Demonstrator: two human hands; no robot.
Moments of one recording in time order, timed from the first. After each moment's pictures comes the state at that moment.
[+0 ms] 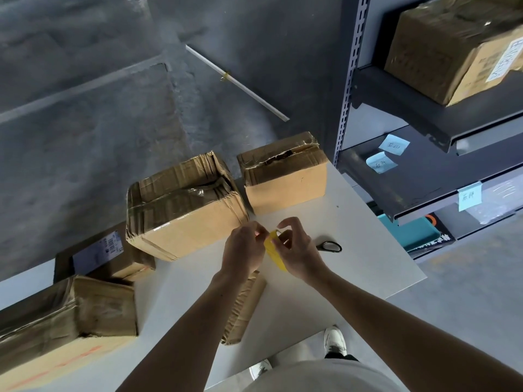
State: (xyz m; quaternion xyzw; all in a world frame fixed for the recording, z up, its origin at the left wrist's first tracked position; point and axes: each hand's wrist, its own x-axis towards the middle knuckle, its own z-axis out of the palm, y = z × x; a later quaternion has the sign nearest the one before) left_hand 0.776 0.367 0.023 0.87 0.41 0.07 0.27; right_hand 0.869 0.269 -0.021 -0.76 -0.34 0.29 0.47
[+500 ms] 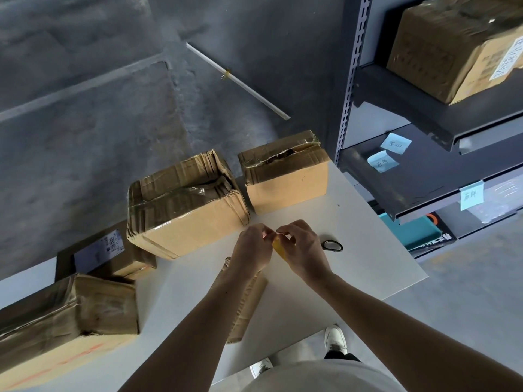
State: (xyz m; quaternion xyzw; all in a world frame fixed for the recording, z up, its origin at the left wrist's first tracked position) left_hand 0.786 0.363 0.021 0.84 0.43 0.01 0.33; right_hand 0.870 0.267 -0.034 -0.79 -0.39 0.14 0.45
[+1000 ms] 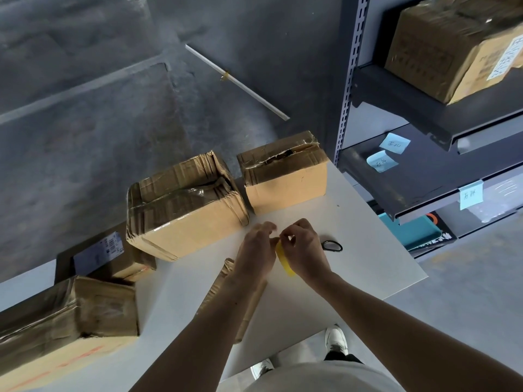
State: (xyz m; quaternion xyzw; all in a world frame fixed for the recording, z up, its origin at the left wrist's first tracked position) left_hand 0.784 0.352 0.018 0.88 0.37 0.04 0.29; right_hand 0.871 0.270 -0.029 -0.82 -0.34 0.18 0.42
